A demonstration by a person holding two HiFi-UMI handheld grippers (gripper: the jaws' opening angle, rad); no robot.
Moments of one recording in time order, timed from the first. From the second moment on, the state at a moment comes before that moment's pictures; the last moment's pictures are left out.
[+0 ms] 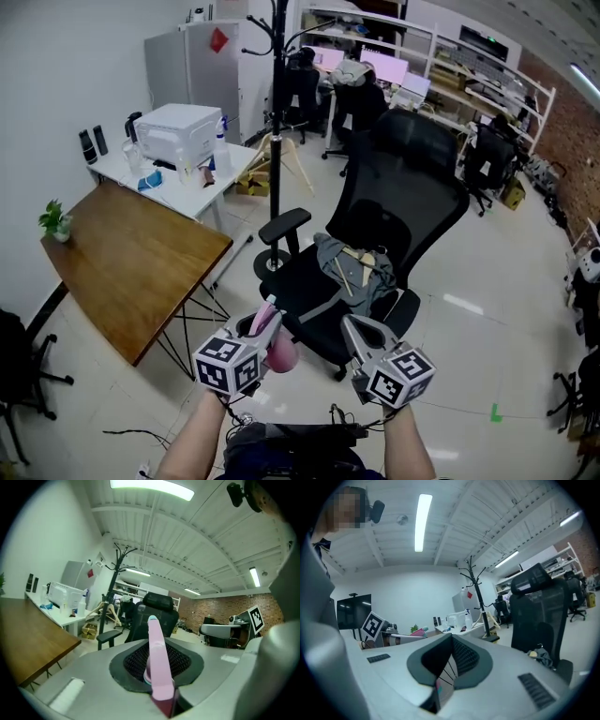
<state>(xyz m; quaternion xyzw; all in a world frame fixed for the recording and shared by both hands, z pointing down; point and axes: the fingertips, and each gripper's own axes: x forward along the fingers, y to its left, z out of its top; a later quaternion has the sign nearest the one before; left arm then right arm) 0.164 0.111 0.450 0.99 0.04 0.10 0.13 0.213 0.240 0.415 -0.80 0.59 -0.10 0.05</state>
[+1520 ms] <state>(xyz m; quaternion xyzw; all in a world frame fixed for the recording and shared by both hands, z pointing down) 0.048 -0.277 0.447 0.94 -0.30 0.06 0.16 0.171 -0.217 0.407 -0.56 0.82 -0.10 0.02</state>
